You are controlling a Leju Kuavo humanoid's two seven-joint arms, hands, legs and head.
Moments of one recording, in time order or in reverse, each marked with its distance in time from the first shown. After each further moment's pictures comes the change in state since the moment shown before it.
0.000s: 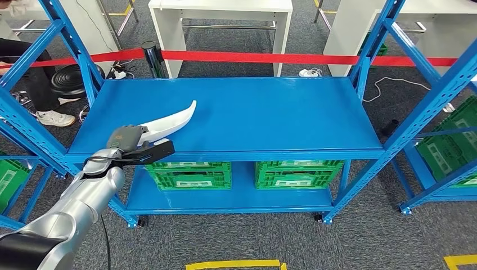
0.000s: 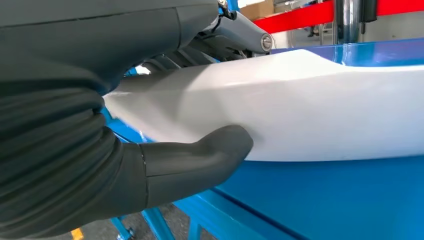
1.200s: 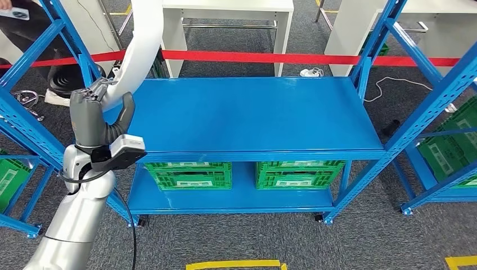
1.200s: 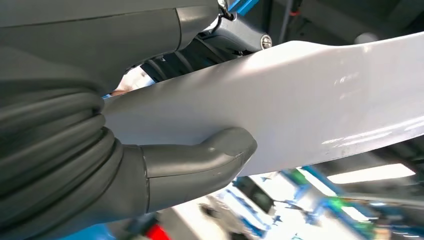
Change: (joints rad) left arm 0.340 0.006 0.059 -1.015 0.484 0.303 -0.458; right arm 0.002 0.001 -0.018 0.000 0.012 -0.006 -0.017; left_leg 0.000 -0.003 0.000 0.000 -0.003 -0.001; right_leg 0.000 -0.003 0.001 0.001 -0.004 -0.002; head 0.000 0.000
